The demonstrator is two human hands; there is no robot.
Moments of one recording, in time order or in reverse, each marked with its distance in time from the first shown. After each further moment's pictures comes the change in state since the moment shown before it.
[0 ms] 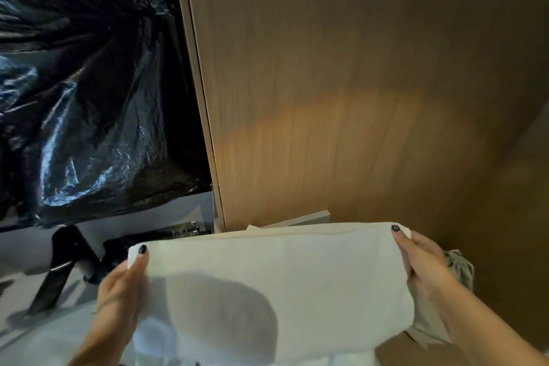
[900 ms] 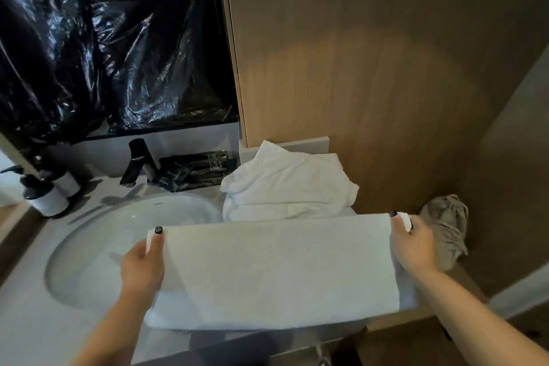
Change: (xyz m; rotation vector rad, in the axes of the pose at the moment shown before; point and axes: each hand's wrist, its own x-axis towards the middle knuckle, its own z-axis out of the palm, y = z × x) left_hand -0.172 -0.068 -0.105 0.493 0.239 0.095; right_hand -0.135 0.088 -0.071 -0.479 0.119 -0.269
